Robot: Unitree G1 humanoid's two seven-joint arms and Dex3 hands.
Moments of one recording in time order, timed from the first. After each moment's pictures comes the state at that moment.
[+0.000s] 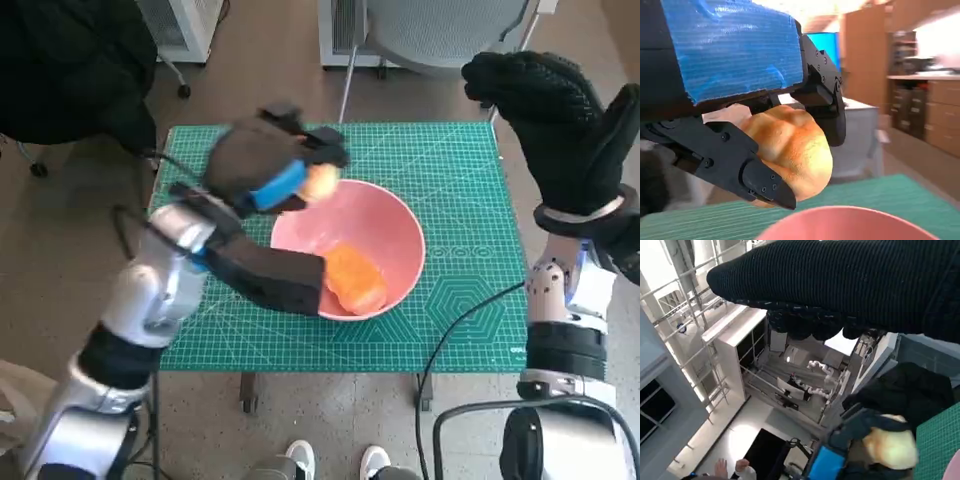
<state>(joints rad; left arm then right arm) -0.85 0.44 -0.39 0.17 0.79 -0.05 -0.22 -0.89 -0.27 -0.28 0.68 0.49 -0.55 0.86</state>
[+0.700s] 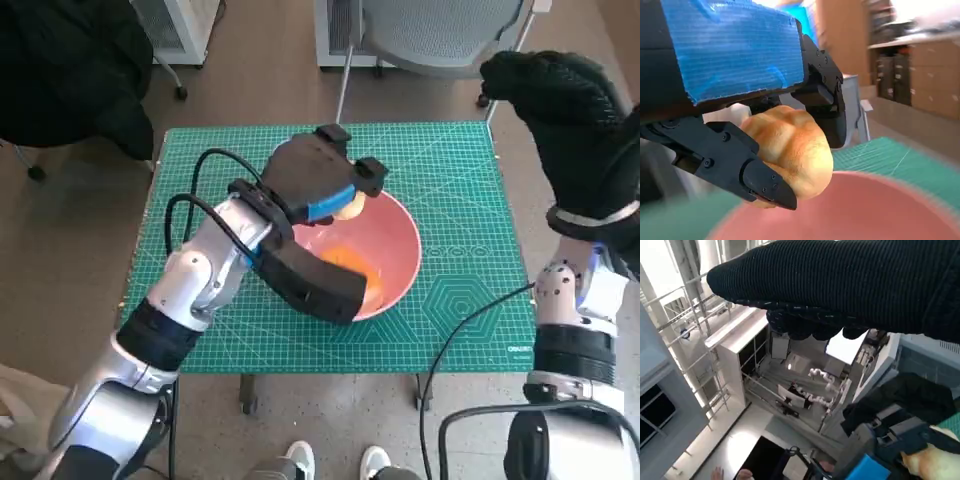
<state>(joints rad) -0.91 0.34 -0.44 0.33 0.81 -0.03 -0.25 -0.88 -0.29 -0.31 0.67 0.50 -0.57 0.86</state>
